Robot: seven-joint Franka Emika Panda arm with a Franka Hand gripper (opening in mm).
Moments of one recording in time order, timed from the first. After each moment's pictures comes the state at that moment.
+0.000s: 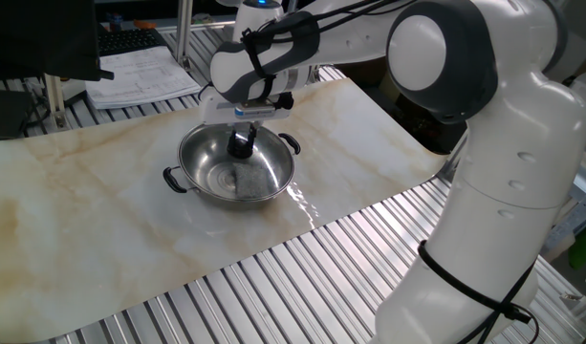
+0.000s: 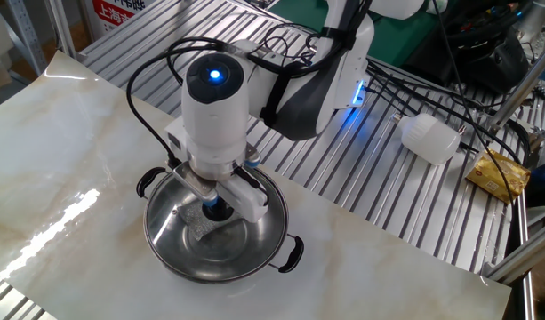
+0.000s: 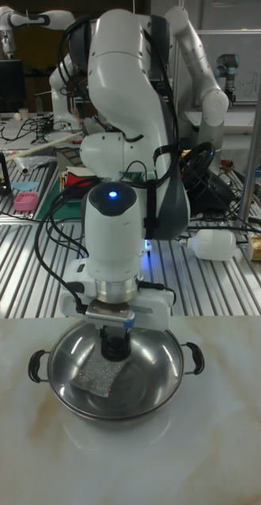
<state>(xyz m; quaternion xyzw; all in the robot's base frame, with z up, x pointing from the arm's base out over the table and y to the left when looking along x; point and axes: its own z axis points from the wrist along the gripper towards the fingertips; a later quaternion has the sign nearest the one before) 0.561 -0.014 0.168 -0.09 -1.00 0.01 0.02</state>
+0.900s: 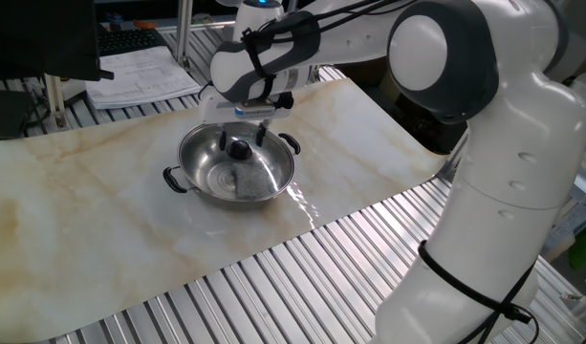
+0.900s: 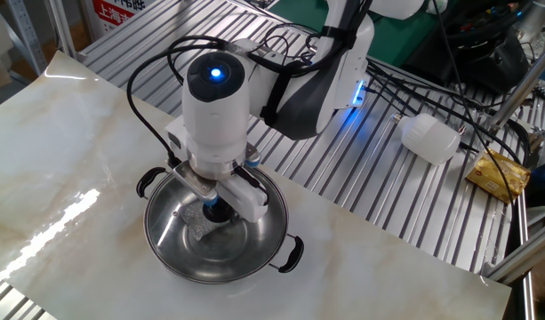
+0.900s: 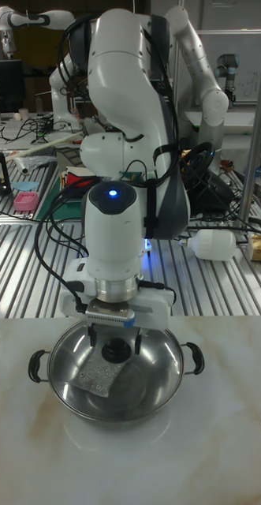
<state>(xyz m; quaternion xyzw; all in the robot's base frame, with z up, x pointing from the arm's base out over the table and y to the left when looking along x) 0.561 -0.014 0.168 -0.09 -1.00 0.01 0.02</state>
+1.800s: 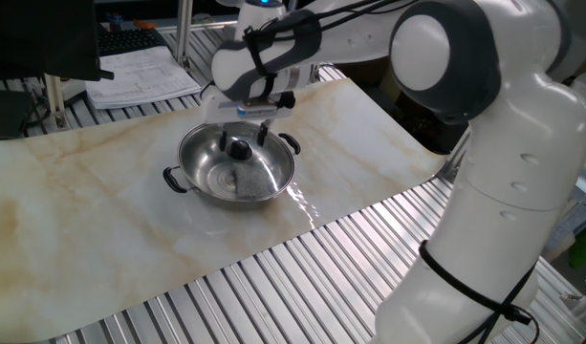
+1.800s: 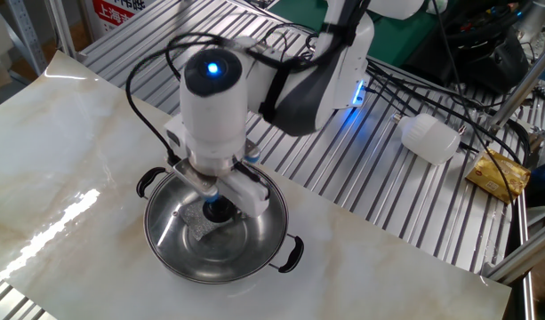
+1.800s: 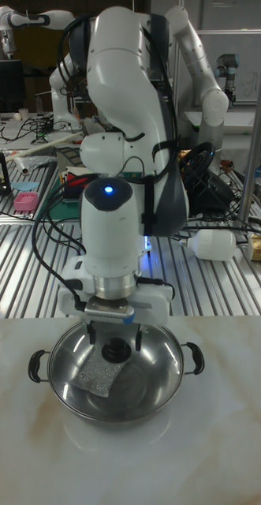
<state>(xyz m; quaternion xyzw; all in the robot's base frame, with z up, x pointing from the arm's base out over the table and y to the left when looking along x) 0.560 -0.014 0.169 -0.09 -1.00 0.01 0.02</state>
